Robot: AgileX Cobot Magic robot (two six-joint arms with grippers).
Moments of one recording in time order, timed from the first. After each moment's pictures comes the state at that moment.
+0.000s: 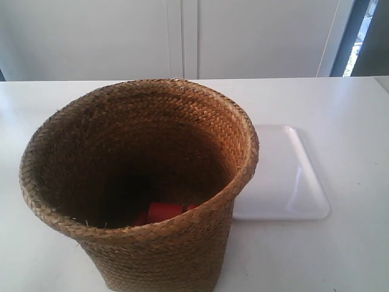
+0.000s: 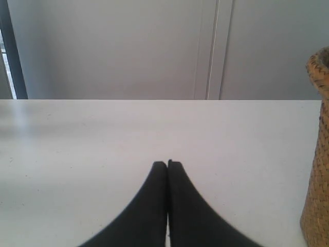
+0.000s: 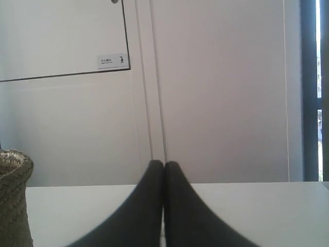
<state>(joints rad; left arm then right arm) 0.01 0.00 0.02 0.01 0.08 -0.08 0.07 0.01 -0.05 0.22 -0.11 -0.09</state>
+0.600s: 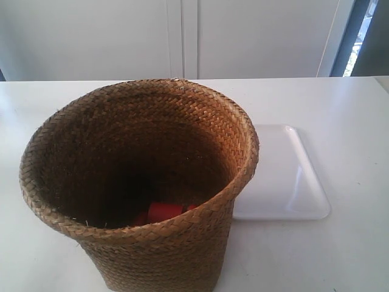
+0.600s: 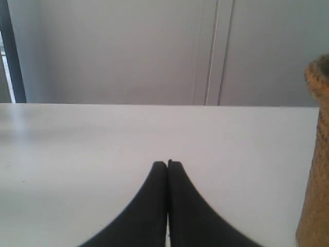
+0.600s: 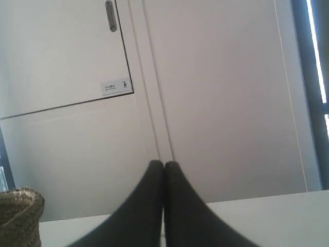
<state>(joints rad) 0.01 0.00 0.02 0.01 0.07 -0.09 0.07 0.01 -0.05 0.22 -0.18 0.02</state>
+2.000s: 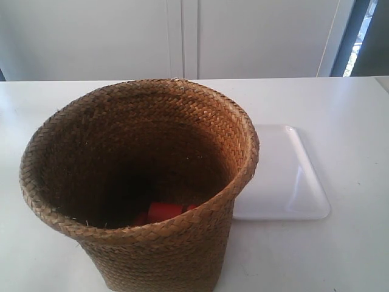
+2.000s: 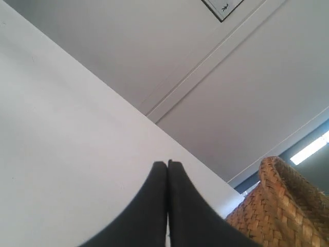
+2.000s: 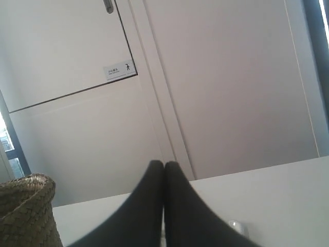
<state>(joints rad) 0.01 0.00 0.02 -0.27 0.04 -0.53 0.07 0.01 -0.05 0.23 -0.11 0.10</state>
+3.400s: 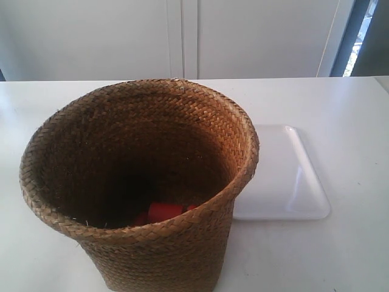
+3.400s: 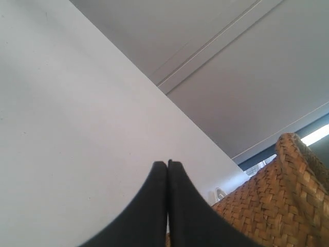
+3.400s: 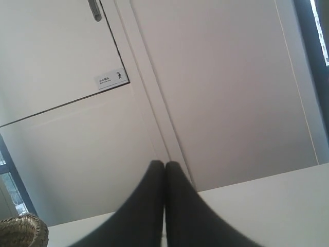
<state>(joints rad) 0.01 0.00 0.02 -0.33 0.15 -0.54 0.07 0.30 -0.19 0.24 -0.24 0.12</state>
